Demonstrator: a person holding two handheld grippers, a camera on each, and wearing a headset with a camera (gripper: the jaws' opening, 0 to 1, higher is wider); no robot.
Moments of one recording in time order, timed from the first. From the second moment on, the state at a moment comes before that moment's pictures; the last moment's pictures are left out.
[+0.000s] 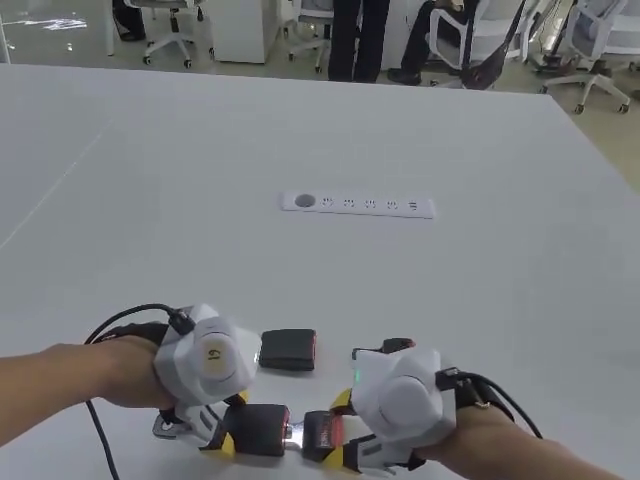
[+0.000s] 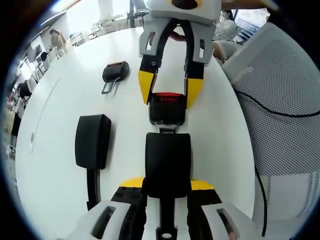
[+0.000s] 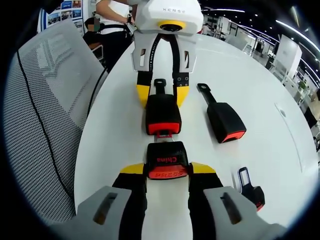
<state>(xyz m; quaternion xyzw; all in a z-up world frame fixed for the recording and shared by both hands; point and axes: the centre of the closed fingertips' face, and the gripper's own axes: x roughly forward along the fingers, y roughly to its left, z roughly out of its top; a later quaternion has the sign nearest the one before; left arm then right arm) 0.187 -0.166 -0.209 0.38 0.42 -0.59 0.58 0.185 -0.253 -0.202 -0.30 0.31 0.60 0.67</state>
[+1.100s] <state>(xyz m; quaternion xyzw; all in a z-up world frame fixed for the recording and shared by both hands) 0.187 -0.167 -0.209 0.37 0.42 -0.59 0.58 0.186 -0.243 -0.203 -0.30 0.33 0.58 0.68</state>
